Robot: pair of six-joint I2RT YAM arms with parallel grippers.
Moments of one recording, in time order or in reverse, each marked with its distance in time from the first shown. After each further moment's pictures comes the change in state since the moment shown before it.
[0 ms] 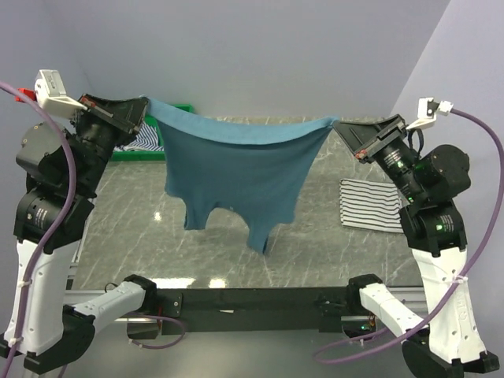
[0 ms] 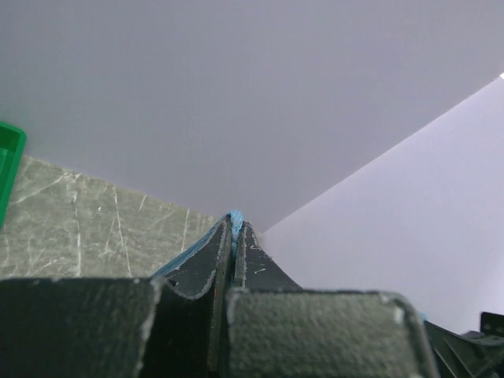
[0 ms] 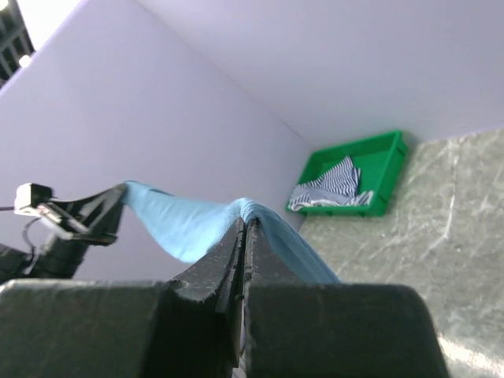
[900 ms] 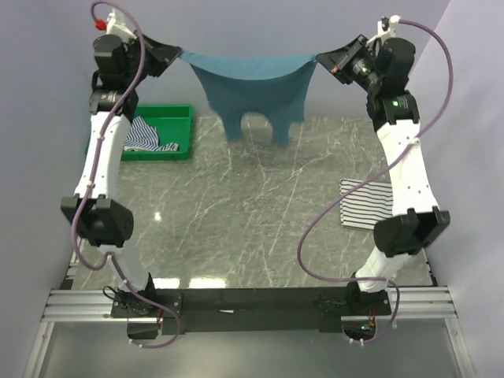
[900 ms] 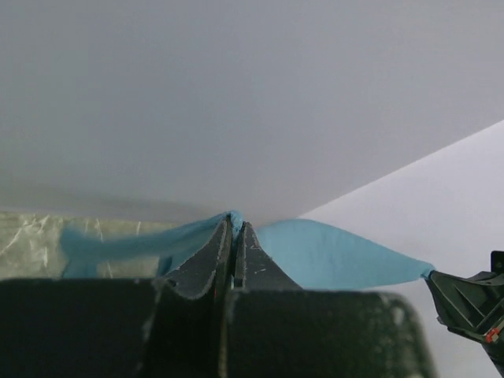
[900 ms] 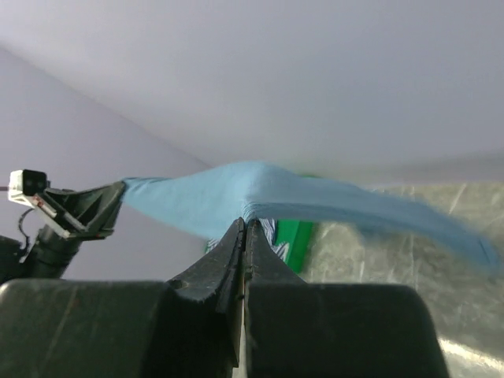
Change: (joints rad) left arm 0.308 0.835 0.395 0.350 0.517 -0.079; right arm -0.102 0.868 0.732 -0.059 -0.057 -0.151
